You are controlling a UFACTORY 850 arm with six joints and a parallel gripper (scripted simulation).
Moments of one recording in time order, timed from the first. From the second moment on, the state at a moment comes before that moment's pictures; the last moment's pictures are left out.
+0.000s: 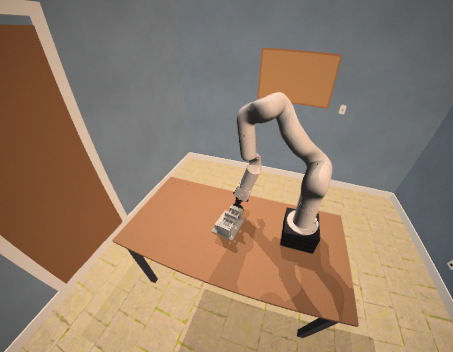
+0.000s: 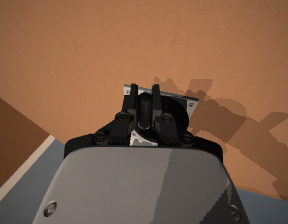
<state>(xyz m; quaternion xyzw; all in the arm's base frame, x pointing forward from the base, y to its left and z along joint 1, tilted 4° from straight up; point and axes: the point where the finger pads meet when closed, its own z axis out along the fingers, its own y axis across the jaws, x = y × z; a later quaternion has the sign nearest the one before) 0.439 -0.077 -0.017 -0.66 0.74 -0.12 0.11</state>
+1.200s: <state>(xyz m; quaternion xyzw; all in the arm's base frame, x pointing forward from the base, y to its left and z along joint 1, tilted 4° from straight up) 0.453 -0.078 -0.040 -0.66 0.74 -0.12 0.11</state>
